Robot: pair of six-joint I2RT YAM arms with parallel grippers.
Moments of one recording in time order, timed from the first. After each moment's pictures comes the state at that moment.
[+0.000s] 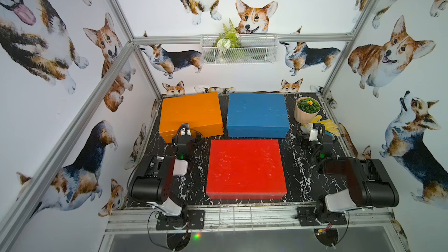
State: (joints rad) left arm -0.11 1.57 0.37 0.82 -0.31 0.00; right arm -0.01 1.46 0.33 0.72 -0.05 0.07
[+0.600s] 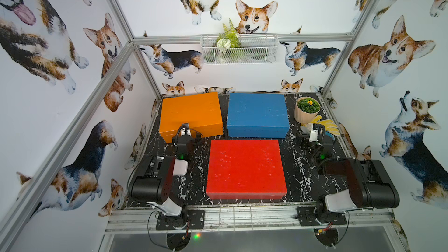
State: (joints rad) left arm -0.11 1.57 0.37 0.83 -0.31 0.00; right arm -0.01 1.45 0.31 0.74 -0.05 0.07
